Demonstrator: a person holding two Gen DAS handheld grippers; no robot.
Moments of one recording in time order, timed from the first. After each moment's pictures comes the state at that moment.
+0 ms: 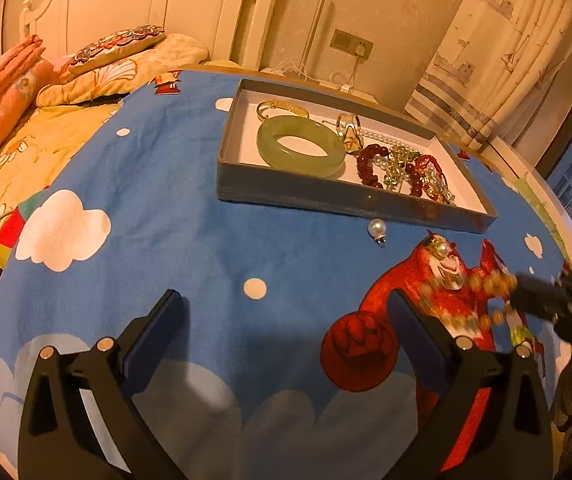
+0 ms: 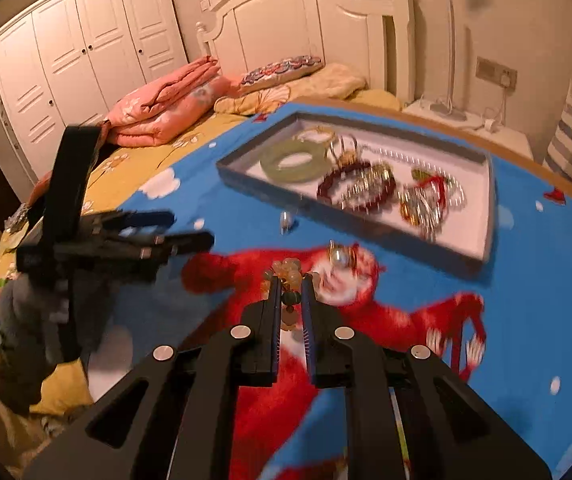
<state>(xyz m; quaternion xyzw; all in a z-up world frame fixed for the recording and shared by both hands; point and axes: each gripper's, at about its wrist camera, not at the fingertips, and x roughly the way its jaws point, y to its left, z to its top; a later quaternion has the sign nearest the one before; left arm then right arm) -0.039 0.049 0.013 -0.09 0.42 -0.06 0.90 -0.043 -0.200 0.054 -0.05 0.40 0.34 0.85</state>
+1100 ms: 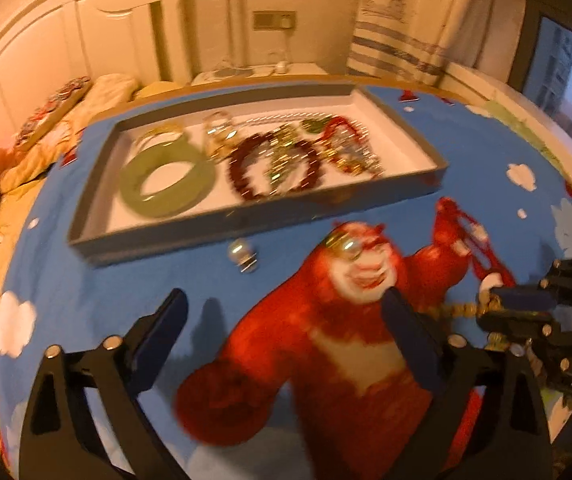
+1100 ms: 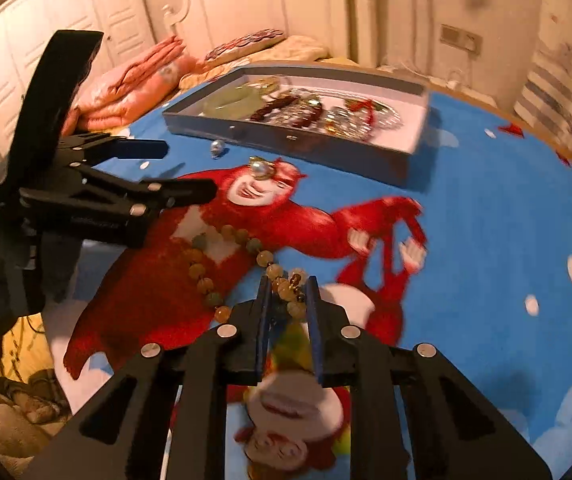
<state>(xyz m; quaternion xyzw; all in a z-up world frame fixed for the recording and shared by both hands) -0.008 -0.062 0.021 0.05 0.43 -0.12 0.89 -0.052 -0.261 0.021 -0.04 0.44 0.28 0.85</state>
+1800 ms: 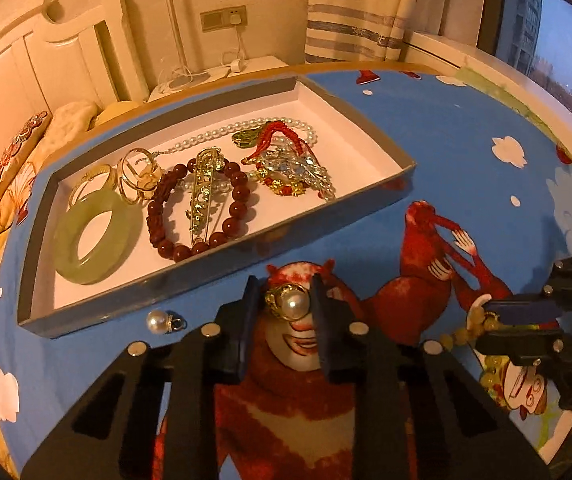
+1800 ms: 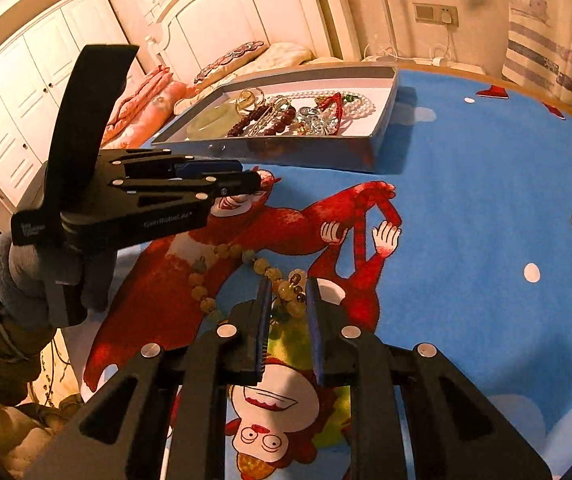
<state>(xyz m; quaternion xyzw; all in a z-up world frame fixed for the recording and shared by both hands) 0.021 -0.114 0.012 0.11 0.44 -0.17 0.88 -0.043 -0.275 0.019 0.03 0.44 0.29 0.85</state>
